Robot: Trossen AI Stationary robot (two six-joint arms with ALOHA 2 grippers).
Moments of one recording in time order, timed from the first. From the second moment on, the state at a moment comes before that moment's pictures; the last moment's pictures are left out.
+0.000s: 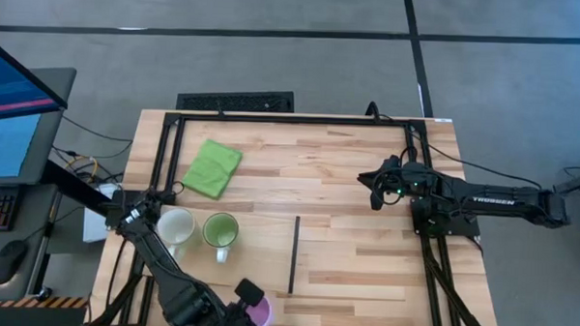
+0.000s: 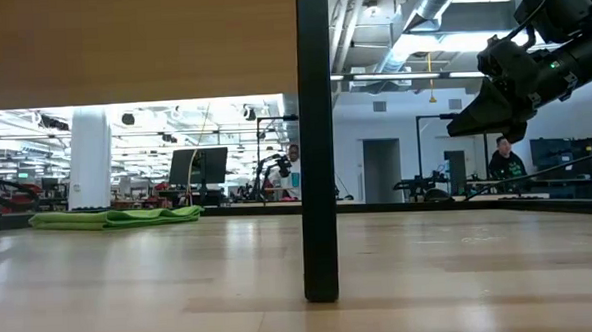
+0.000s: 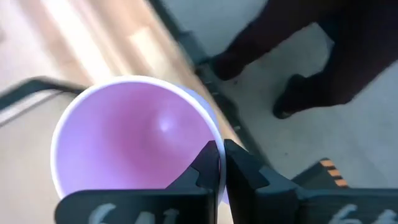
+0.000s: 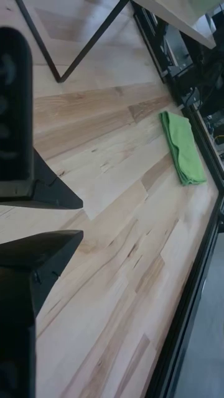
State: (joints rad) left arm -0.80 2.13 2.30 -1.34 -0.12 -0.21; right arm -0.24 0.54 0.17 -0.05 0.10 0.29
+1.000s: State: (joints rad) left arm -0.48 2.07 2.36 -1.57 -0.22 -0.55; right arm -0.24 0.54 0.17 -0.13 0.10 0.28
